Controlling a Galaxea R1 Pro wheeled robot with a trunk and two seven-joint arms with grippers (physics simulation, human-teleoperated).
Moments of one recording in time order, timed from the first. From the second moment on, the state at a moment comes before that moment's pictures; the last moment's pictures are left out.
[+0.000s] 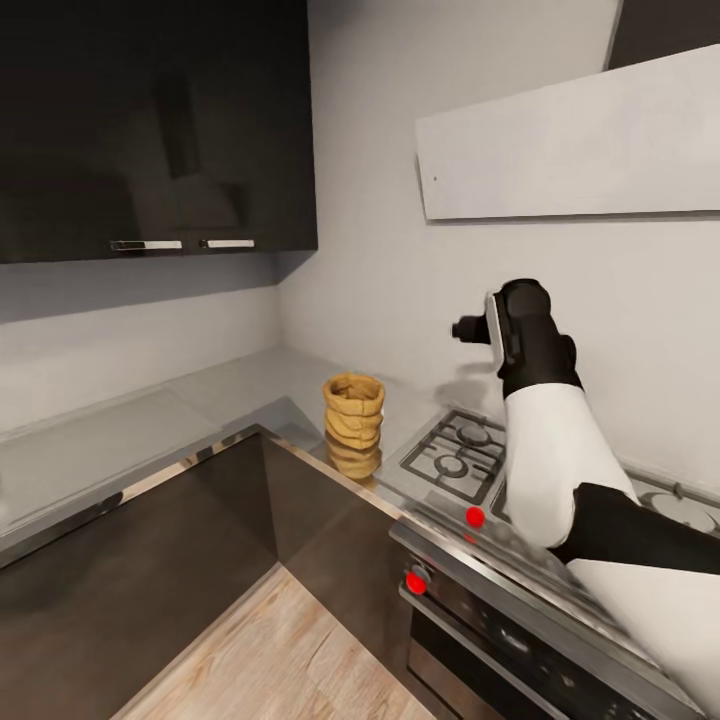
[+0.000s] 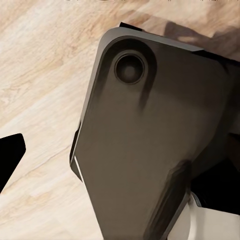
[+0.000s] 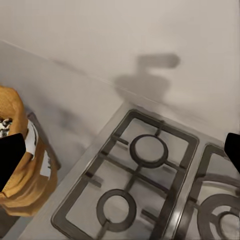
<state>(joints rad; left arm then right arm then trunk) 0.00 0.00 0.01 -0.04 0.29 -0.06 0.03 -1.37 0.17 -0.30 -0.87 0.40 1.04 -0.02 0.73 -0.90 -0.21</state>
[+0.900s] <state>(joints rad) 0.00 0.00 0.01 -0.04 0.29 -0.06 0.03 -1.36 0.17 -0.31 -0.82 0.40 1.04 -0.02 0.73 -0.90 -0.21</state>
